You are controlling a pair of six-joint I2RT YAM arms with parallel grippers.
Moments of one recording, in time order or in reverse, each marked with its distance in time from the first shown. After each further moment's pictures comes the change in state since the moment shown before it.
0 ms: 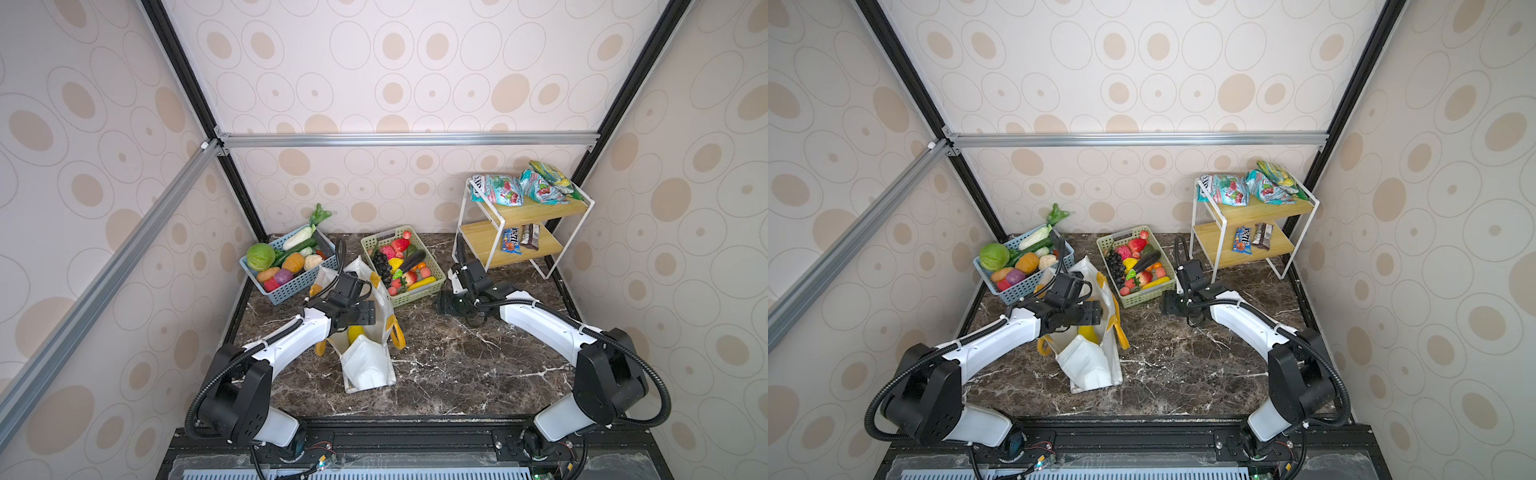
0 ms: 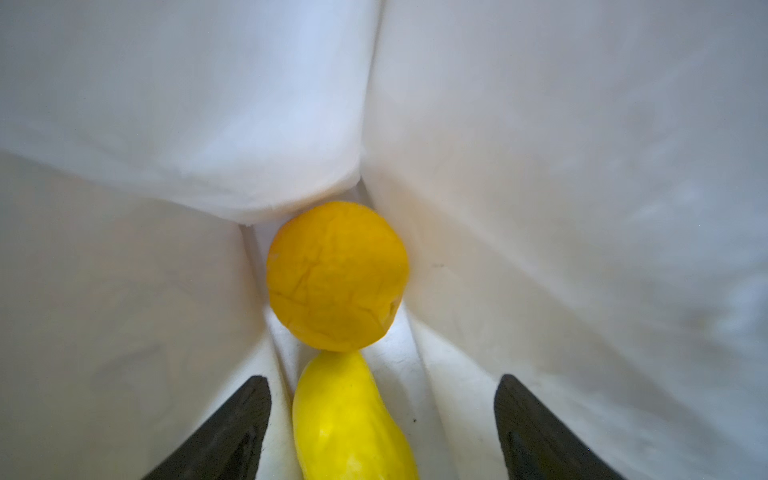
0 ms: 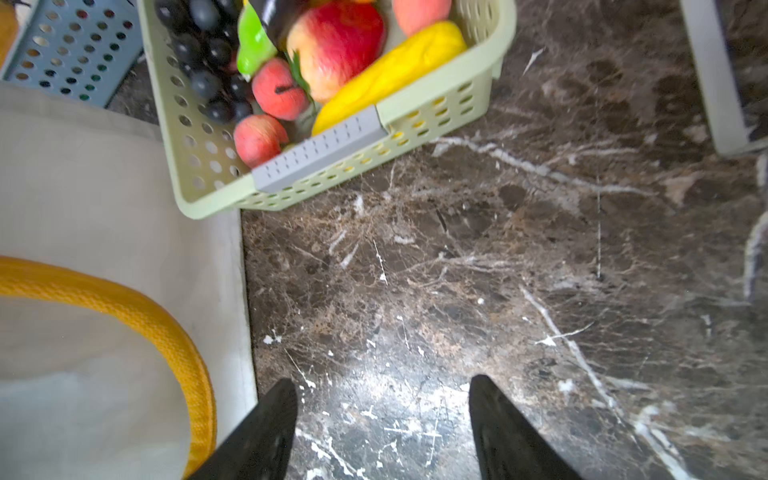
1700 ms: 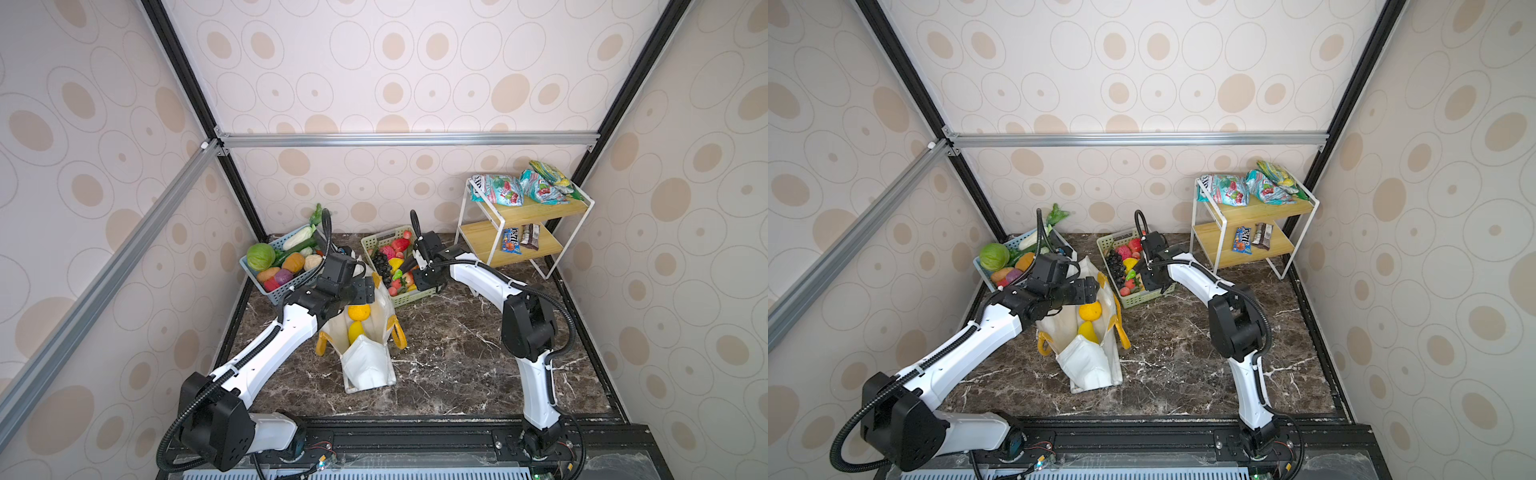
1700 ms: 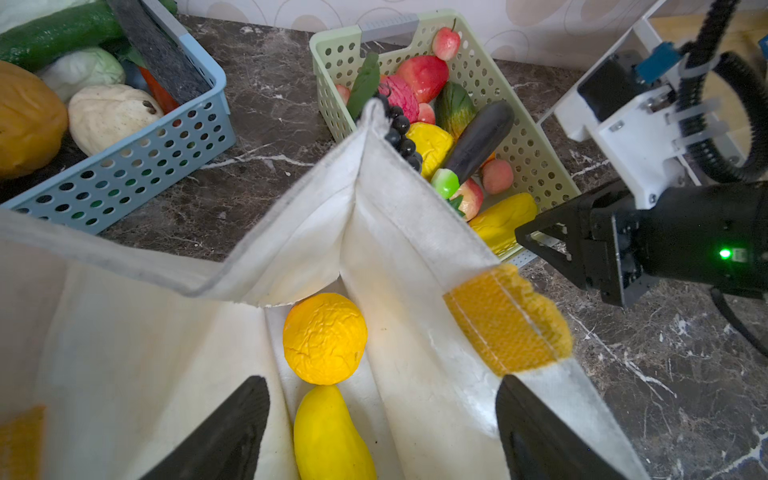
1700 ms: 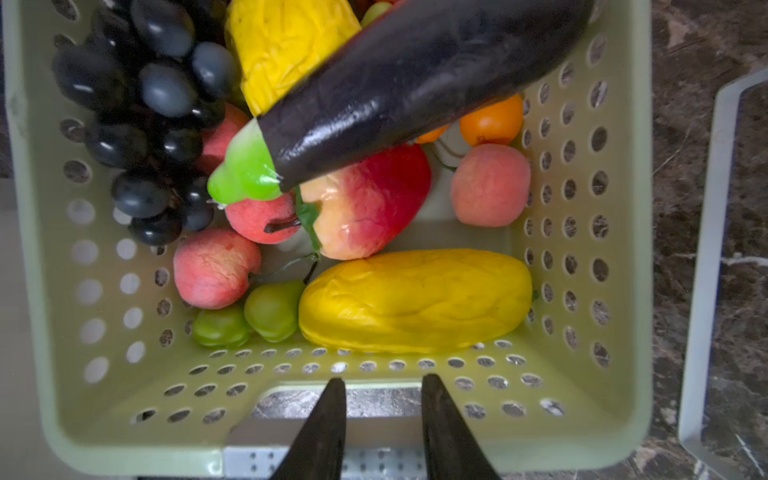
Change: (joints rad) left arm 0.000 -0.117 0.167 -0.095 -0.035 0.022; right arm 0.044 0.592 0.692 -0.256 0.146 -0.325
